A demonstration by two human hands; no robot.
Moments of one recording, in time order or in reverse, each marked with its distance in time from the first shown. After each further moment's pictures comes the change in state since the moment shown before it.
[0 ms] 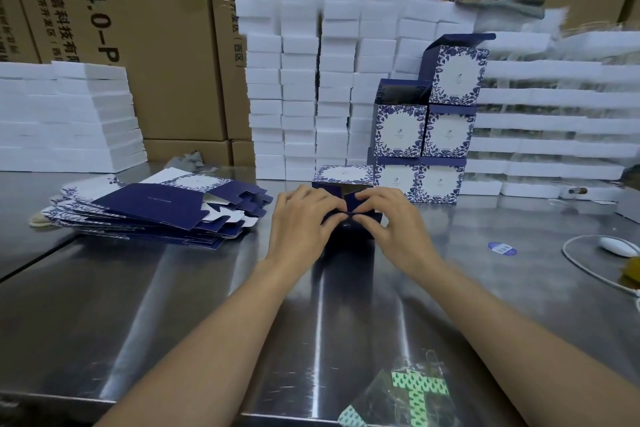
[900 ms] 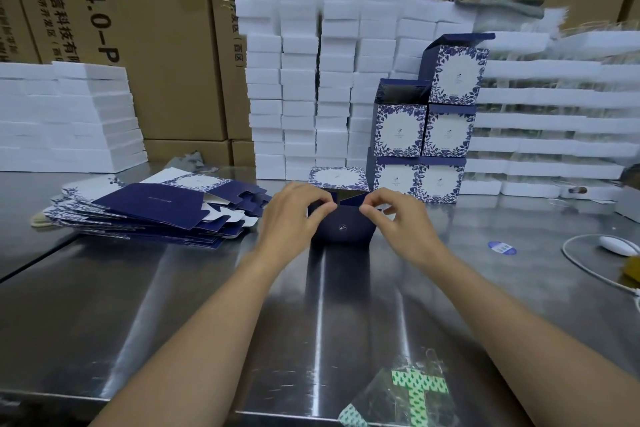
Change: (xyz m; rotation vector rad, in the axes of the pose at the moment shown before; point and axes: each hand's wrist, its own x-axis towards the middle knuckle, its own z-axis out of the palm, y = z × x) left_hand 0.009 -0.023 -0.005 -0.223 -0.085 -0.111; right_hand 0.006 0.001 -0.010 0.179 -0.062 0.181
